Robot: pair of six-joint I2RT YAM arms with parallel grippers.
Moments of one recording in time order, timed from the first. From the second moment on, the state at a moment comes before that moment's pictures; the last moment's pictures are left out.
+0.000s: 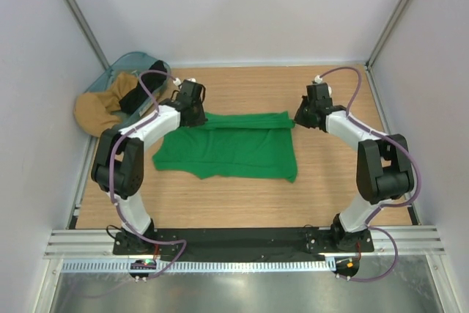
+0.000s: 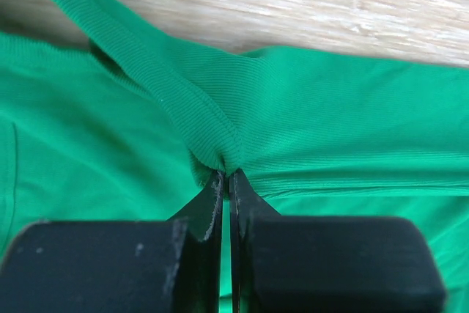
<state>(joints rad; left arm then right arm) -0.38 1.81 1.31 -0.42 -0.15 -0.53 0.19 1.69 1.09 -0.24 0.03 0.55</state>
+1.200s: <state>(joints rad) -0.46 1.50 0.84 -0.27 -0.31 -0.68 0.25 1.53 0.85 -0.21 0.18 0.63</state>
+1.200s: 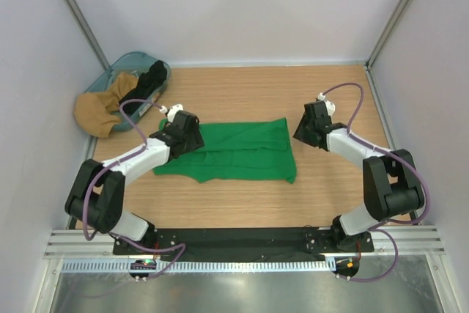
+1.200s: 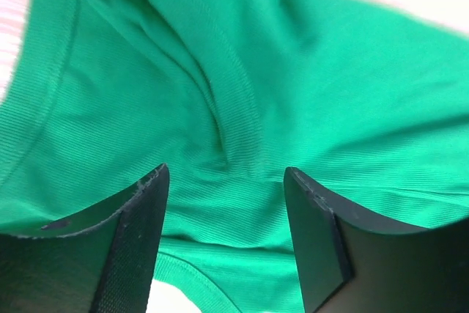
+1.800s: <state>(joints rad) -0.46 1.19 0.78 -0.29 -0.38 -0.68 0.28 1.81 1.08 -0.20 0.07 0.58</state>
